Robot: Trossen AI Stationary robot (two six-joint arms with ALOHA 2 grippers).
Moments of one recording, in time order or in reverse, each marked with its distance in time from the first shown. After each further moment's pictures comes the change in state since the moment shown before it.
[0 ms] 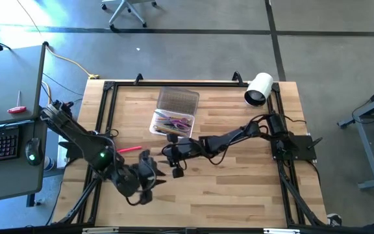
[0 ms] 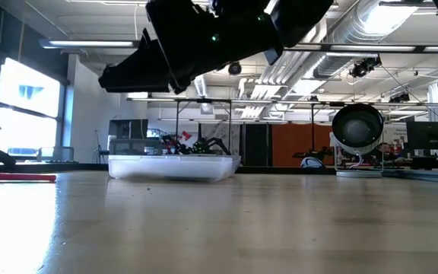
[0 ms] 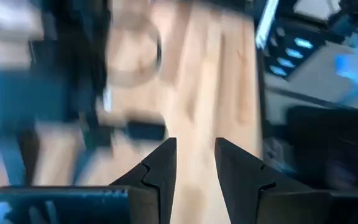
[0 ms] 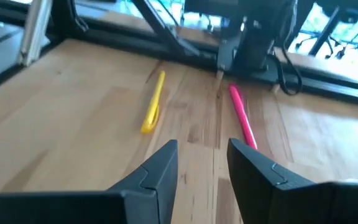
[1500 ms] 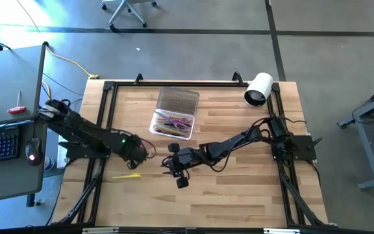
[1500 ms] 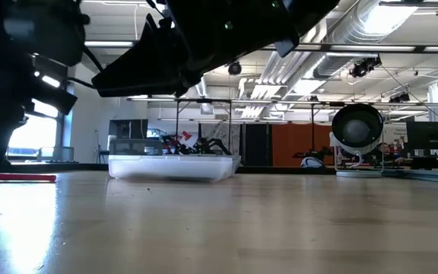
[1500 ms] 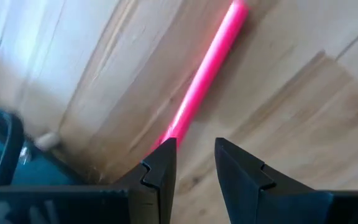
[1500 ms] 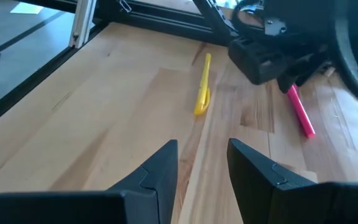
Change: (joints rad) left arm 0.364 -0.049 -0.610 -0.408 0.395 -0.263; right arm 0.073 -0.002 0.001 -0.086 -0.029 0.052
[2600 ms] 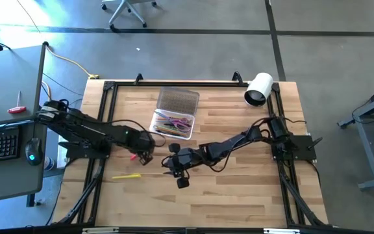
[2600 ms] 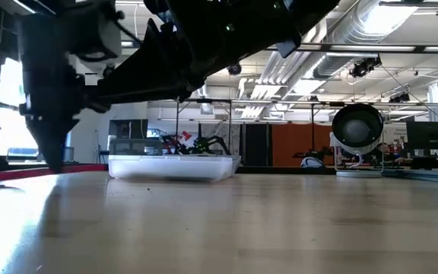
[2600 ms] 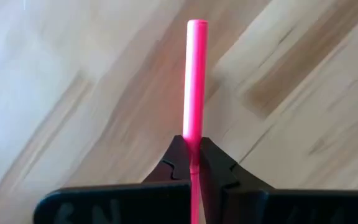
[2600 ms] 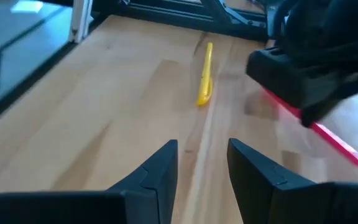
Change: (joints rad) left arm 0.160 0.005 -0.018 0.344 0.010 0.130; right arm 0.004 0.000 0.000 -0.031 -0.001 0.031
